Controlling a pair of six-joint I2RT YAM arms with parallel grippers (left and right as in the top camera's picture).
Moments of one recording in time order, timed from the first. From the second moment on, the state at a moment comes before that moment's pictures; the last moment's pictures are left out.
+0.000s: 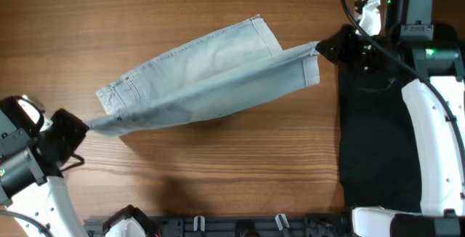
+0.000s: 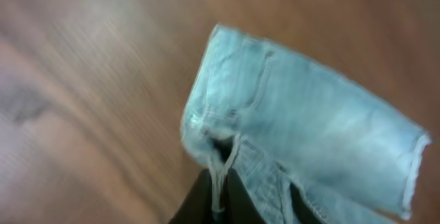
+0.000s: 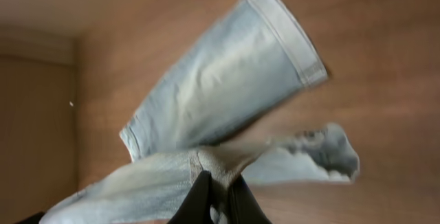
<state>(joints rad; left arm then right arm) 0.61 1.00 1.07 -1.10 0.21 -0.36 0.01 1.48 1.51 -0.97 -0.53 0.41</state>
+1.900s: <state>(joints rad) 0.38 1.61 0.82 -0.56 0.12 -0.37 0.22 2.12 1.49 -0.98 -0.28 0.40</state>
